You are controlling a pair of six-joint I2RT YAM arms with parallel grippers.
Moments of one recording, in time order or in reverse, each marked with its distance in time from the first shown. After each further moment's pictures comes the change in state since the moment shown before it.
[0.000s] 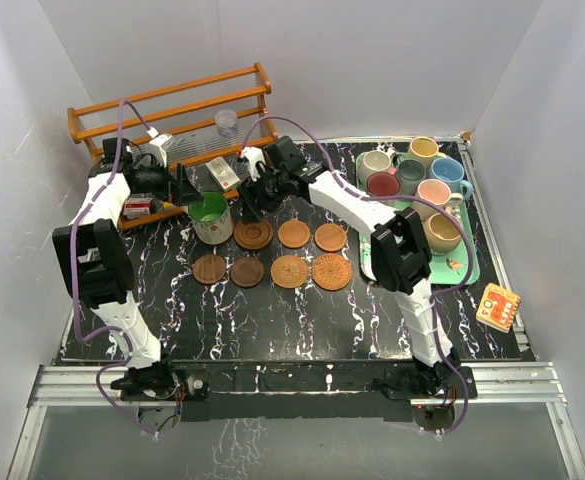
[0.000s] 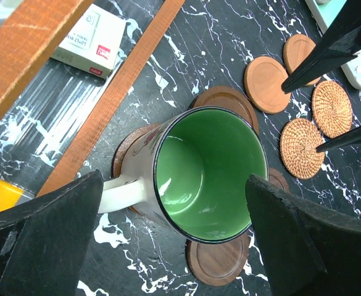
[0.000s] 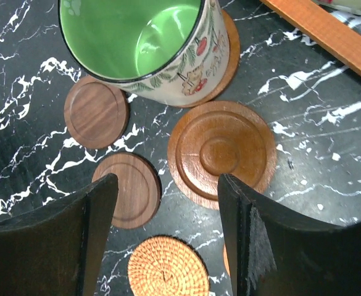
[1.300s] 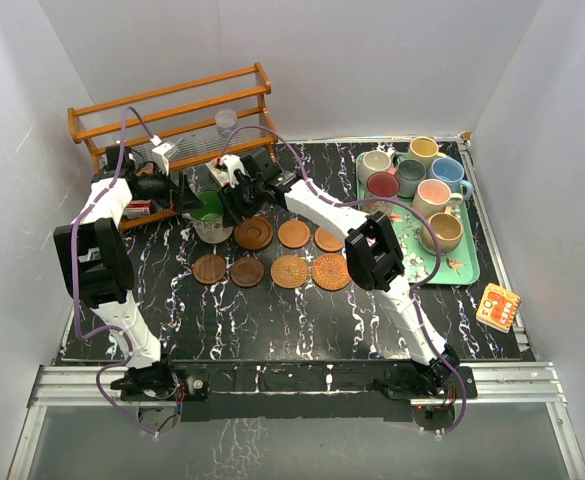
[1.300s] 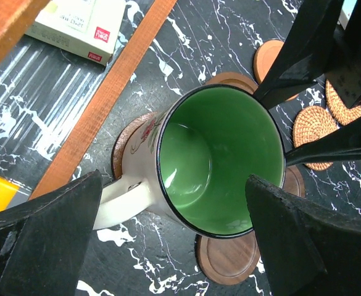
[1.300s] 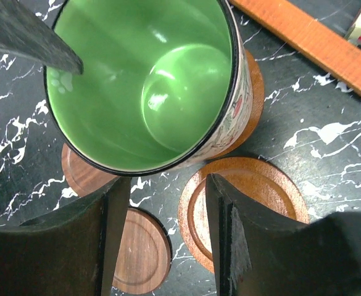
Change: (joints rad) left arm 0.000 0.013 -0.063 0.037 0.001 0.051; right arm 0.073 0.233 0.239 0.029 0.037 0.104
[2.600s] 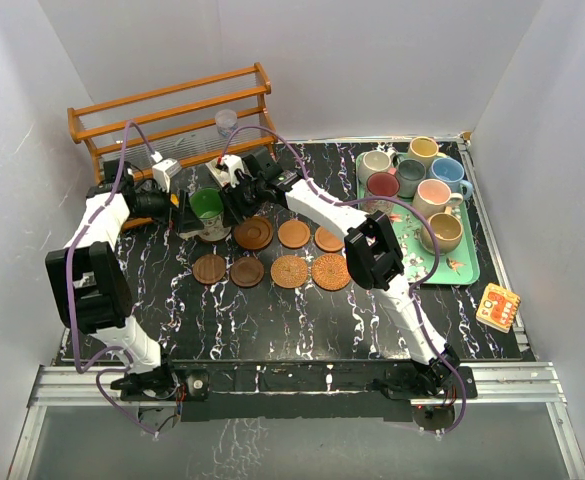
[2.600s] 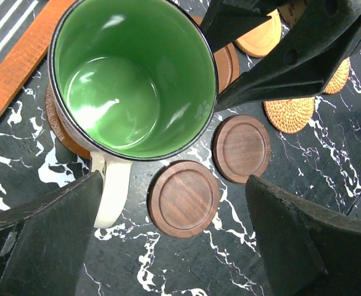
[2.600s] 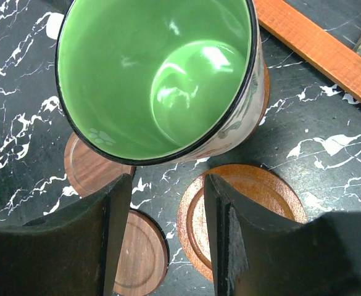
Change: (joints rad) left arm 0.001 -0.203 -0.181 -0.128 -0.063 0.034; right arm -0.013 0.015 0.013 0.023 -0.046 -0.020
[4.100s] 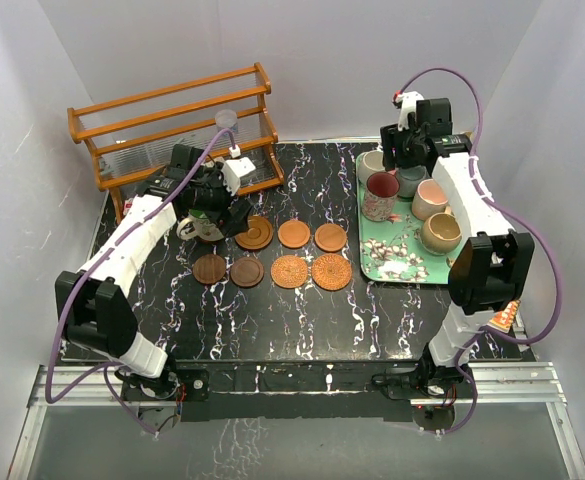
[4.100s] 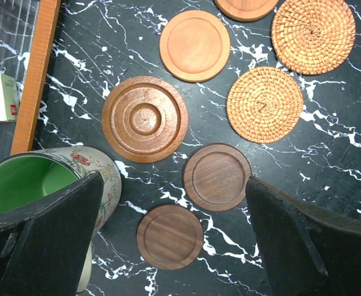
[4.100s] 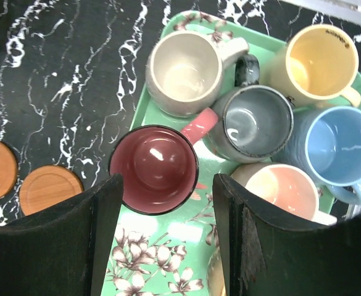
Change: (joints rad) left arm -0.470 -0.166 0.076 -0.005 -0.369 0.047; right arm -0.637 -0.682 -0.539 -0.094 0.382 -0.163
